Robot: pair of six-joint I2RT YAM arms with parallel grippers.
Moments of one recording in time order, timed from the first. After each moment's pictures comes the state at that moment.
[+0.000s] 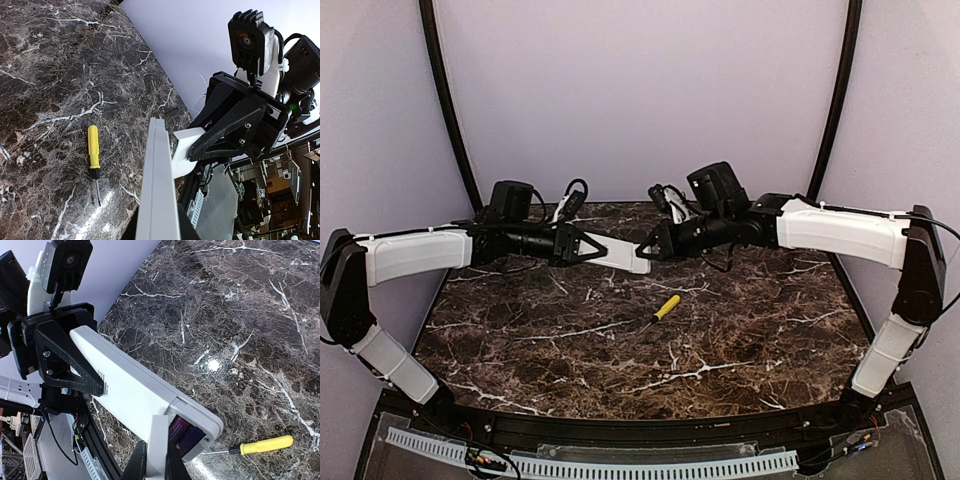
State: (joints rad) left arm -0.51 1.50 1.01 -0.03 0.84 -0.55; right arm 0.83 1.69 1.37 -0.30 -0.40 0.50
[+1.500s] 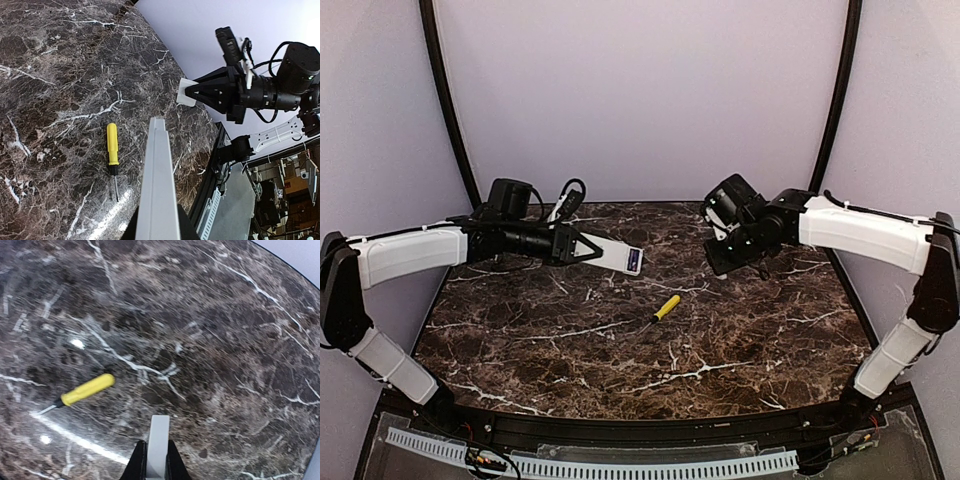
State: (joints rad) left arm -0.51 1.48 1.03 -0.14 0.76 -0.46; right arm 0.79 1.58 1.32 -0.74 0.22 0.31
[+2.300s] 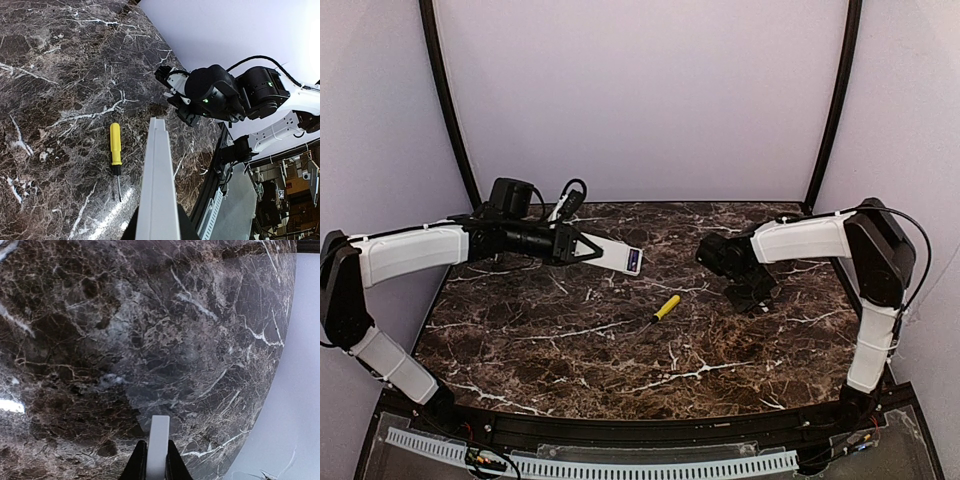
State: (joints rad) left arm -0.51 1.49 1.04 -0.16 0.75 -0.45; right arm 0.72 1.90 1.25 -0.96 0.59 0.28
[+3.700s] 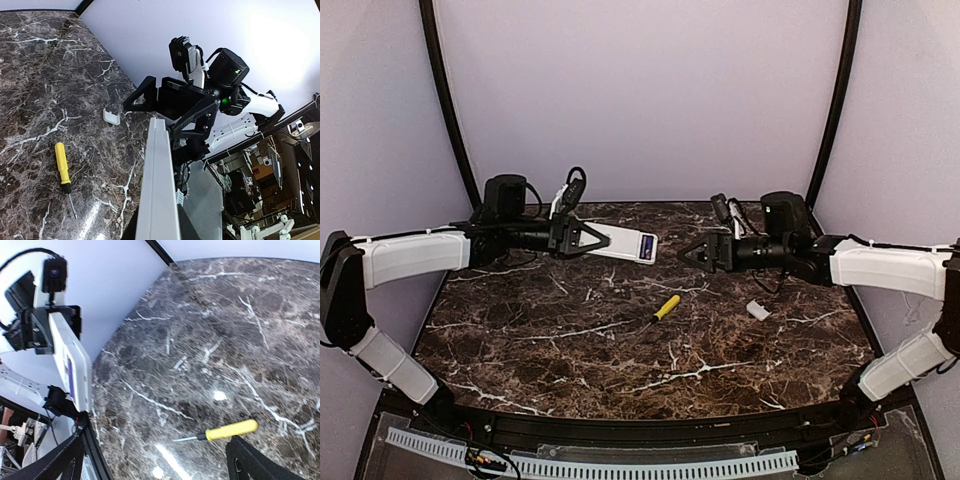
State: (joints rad) left arm -0.51 1.49 1.00 0.13 0.97 -0.61; right arm 0.63 1.38 0.87 0.02 -0.51 0.47
